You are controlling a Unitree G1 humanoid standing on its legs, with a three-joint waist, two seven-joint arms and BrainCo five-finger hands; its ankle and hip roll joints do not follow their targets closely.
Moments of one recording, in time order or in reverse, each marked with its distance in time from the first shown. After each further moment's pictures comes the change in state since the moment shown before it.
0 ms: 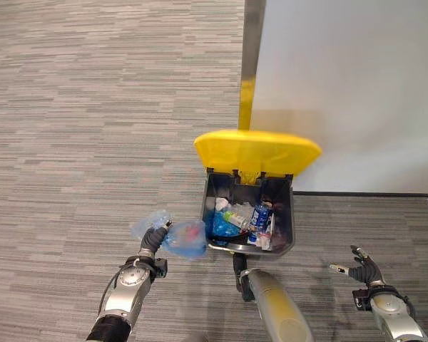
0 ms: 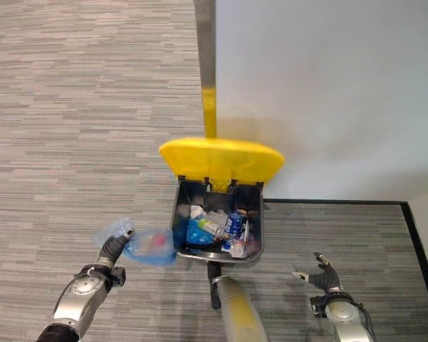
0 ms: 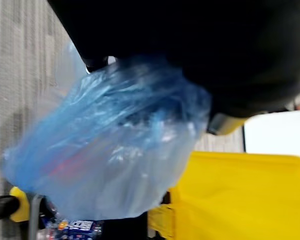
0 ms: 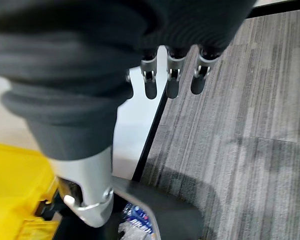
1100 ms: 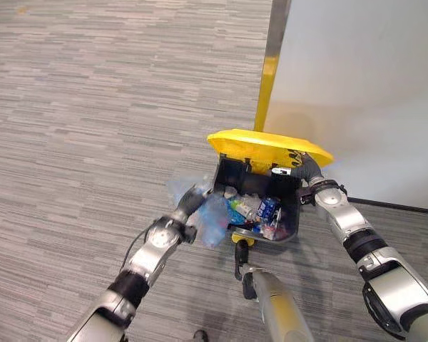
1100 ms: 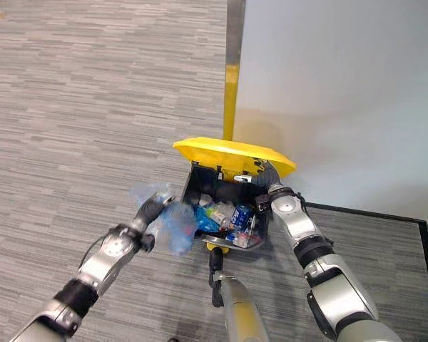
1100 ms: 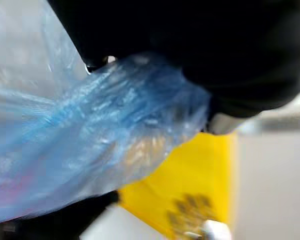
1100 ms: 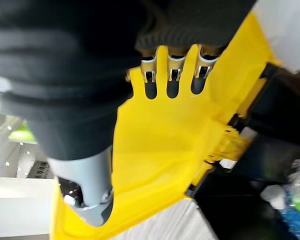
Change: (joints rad) left arm -0.410 0.028 -0.350 -0.113 -0.031 -0.049 -0.051; right arm -0.738 0.032 0.358 0.124 0.248 -0.017 0.016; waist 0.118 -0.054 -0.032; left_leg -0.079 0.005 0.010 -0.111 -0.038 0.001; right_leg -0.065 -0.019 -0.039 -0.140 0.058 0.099
